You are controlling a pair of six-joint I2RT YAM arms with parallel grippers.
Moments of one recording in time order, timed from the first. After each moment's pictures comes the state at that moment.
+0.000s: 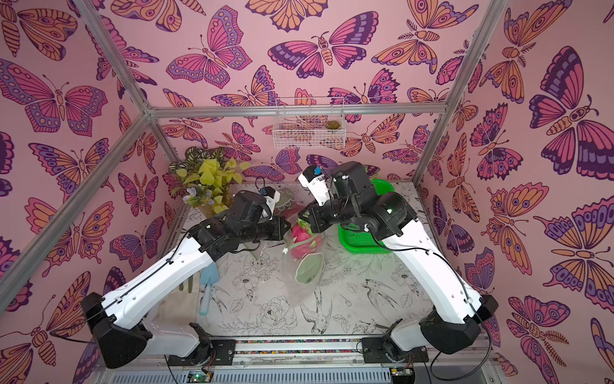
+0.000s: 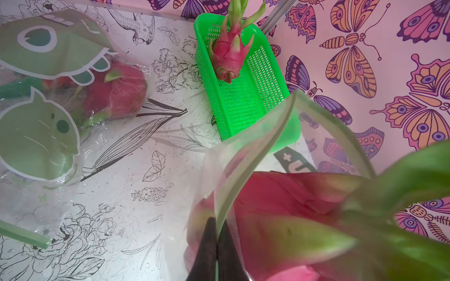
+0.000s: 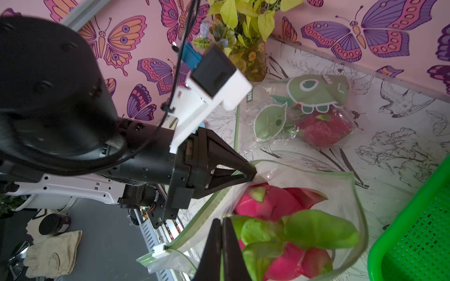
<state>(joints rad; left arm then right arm) -0.73 1.37 1.40 -0.68 0.08 -0.59 0.69 1.43 1.88 -1.04 -0.35 0.20</state>
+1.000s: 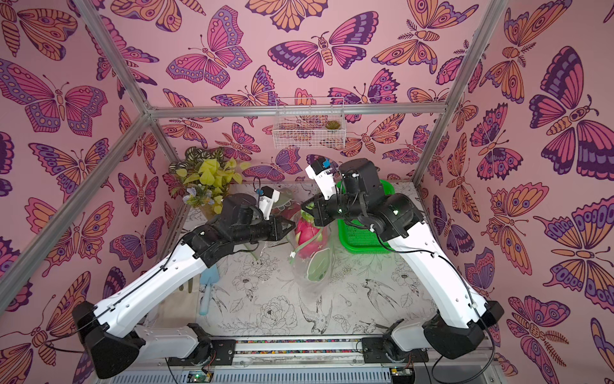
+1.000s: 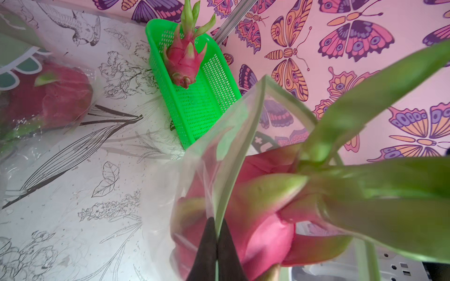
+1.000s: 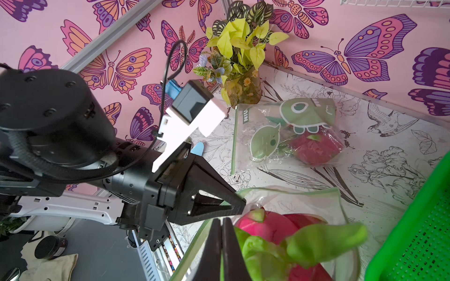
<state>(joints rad) -0.70 1.30 1.28 -0.47 0.30 -0.64 0.65 1.40 1.81 -0.94 -0.38 0.22</state>
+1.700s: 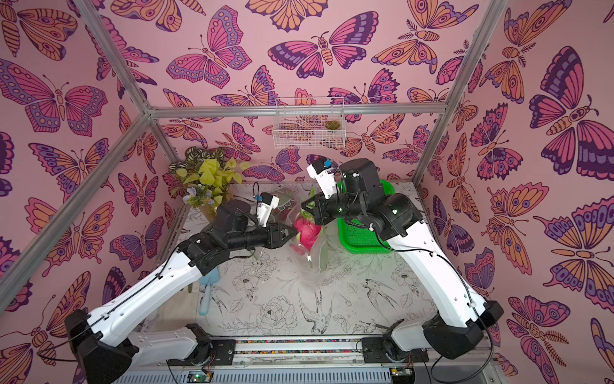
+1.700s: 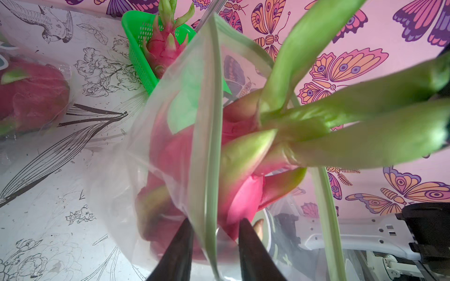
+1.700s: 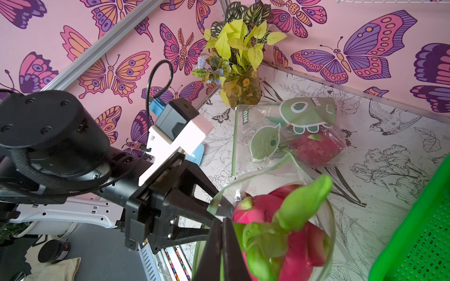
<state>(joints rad) -0.69 1.22 1.17 -0.41 0.38 -0.58 0.63 1.40 1.80 -0.91 -0.40 0.23</state>
